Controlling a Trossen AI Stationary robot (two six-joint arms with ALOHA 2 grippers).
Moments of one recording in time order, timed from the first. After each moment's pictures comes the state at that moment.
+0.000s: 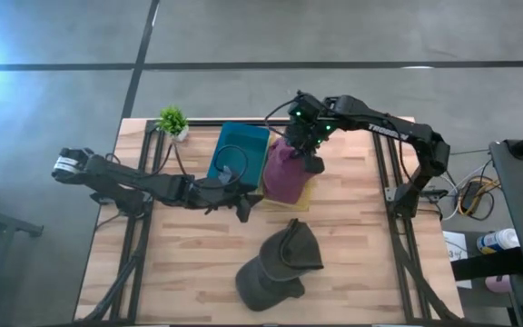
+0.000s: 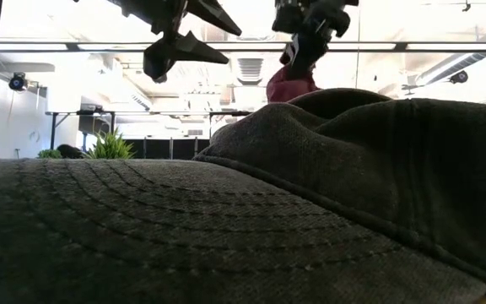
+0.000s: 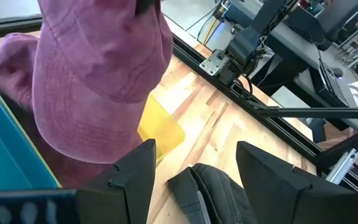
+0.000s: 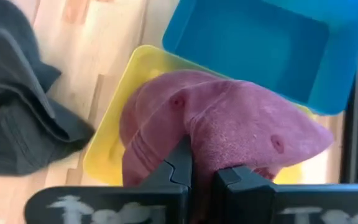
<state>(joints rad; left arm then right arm) -0.17 1.32 0.91 0.04 -0.41 -0.71 -0.39 1.71 1.70 -1.11 -0.28 -0.48</state>
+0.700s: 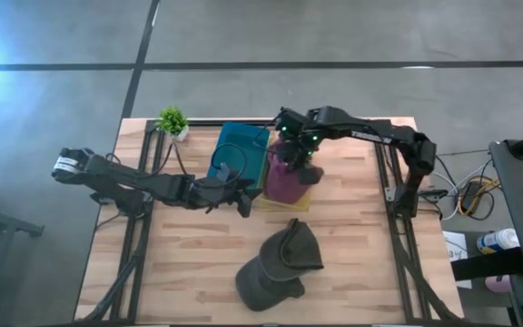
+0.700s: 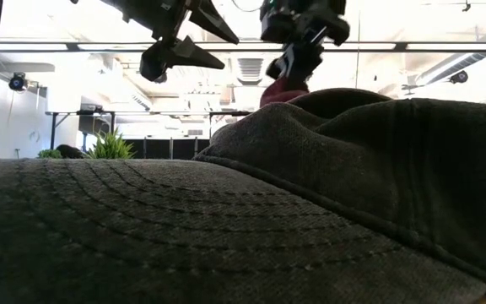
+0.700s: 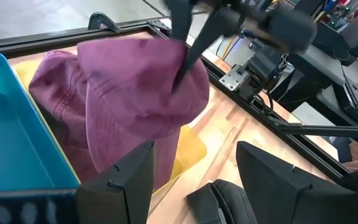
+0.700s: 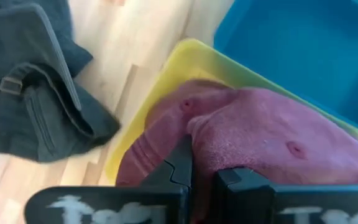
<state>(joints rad) -0.16 1.32 0.90 0.05 -0.50 -0.71 -0.32 1.82 1.71 -1.14 -0.35 -0.55</state>
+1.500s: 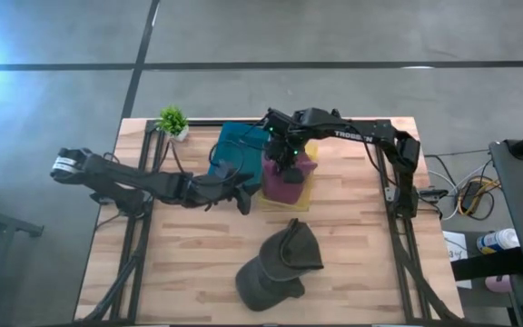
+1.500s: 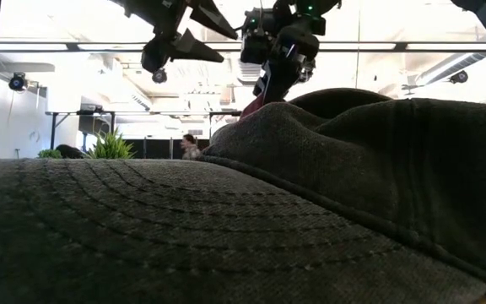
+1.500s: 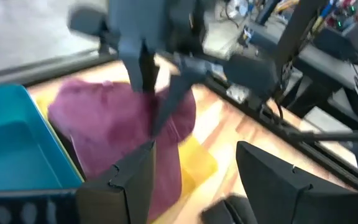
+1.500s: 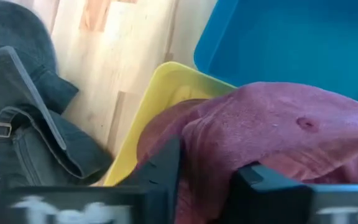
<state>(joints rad) -0.15 1.30 0.91 0.05 -0.55 -0.62 -0.33 1.95 1.79 -1.07 -0.39 -0.42</state>
